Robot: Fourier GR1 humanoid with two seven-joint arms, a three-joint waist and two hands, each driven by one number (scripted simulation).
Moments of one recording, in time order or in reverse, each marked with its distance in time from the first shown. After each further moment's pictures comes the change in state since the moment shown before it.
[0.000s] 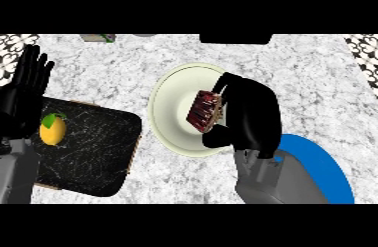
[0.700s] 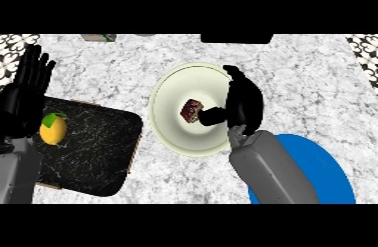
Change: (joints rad) left arm -0.007 -0.004 -0.001 0.014 -0.009 0.001 -0.014; right arm 0.005 0.001 -0.057 0.375 -0.116 -0.472 -0.099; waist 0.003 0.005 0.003
